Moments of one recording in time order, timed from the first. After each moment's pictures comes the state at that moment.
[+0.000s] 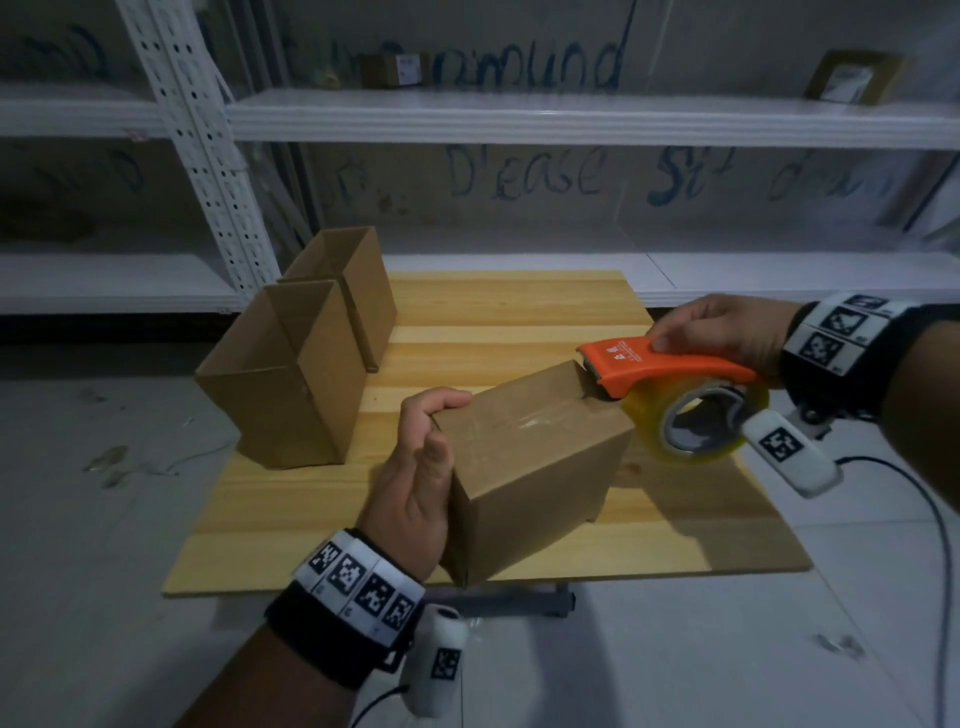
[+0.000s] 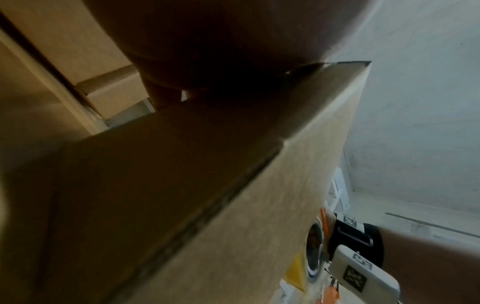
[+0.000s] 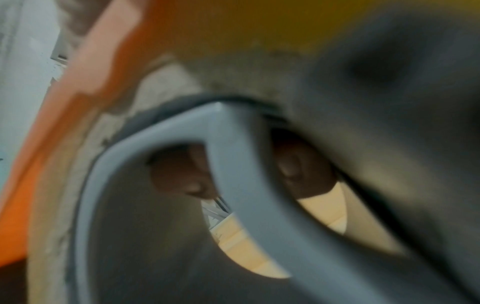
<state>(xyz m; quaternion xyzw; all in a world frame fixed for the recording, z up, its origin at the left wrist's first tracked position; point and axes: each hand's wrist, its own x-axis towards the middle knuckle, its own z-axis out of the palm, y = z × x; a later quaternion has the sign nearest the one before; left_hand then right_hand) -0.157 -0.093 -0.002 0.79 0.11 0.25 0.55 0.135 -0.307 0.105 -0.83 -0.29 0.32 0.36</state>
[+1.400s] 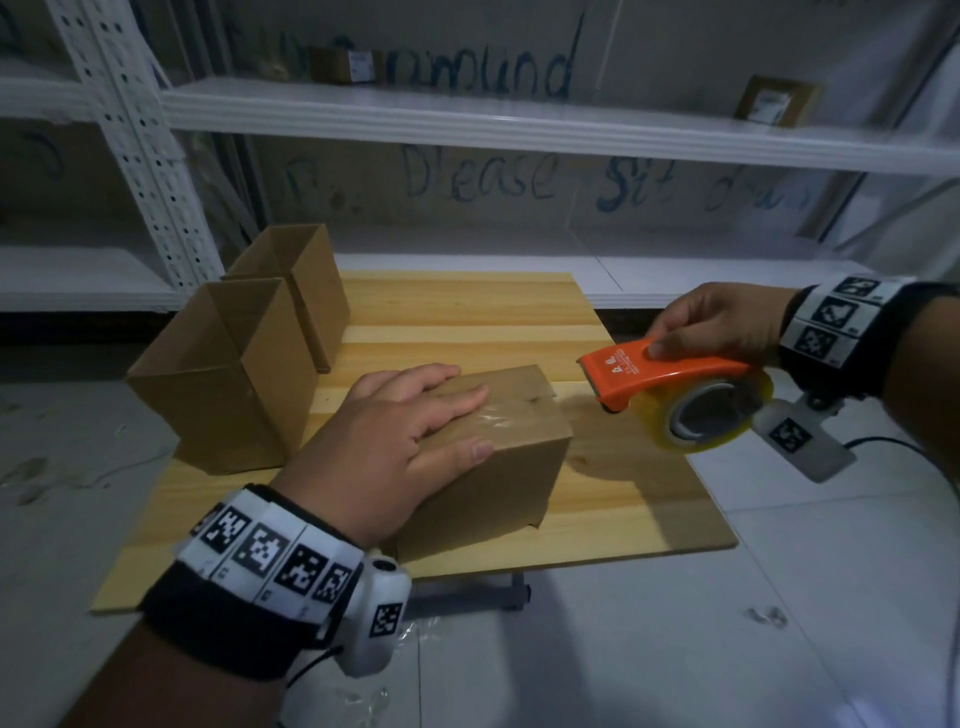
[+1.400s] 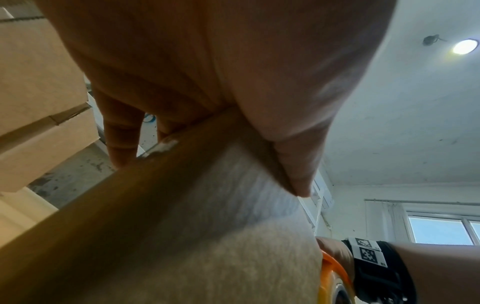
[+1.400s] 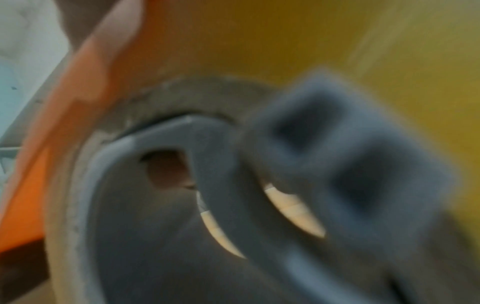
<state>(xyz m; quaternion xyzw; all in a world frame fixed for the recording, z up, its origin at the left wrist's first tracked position) -0.140 -0.079 0.050 0.96 0.06 0.07 0.27 0.125 -0.350 0.141 -0.87 -0.31 0.26 0.27</state>
